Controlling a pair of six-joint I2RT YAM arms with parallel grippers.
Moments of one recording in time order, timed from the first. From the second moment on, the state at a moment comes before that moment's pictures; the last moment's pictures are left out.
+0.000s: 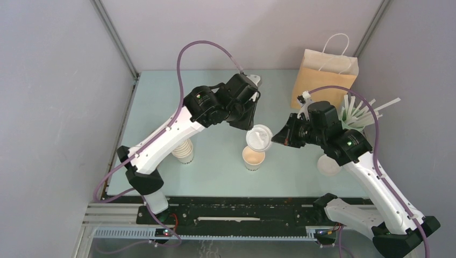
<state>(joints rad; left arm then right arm) -1.00 1.72 2.14 -1.26 -0.16 -0.53 0.53 0.97 1.17 -0.83 -0.25 0.68</state>
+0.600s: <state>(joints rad) -1.01 1.78 2.16 -1.30 -0.16 -0.49 0.54 0.97 1.17 -0.84 -0.24 0.67</state>
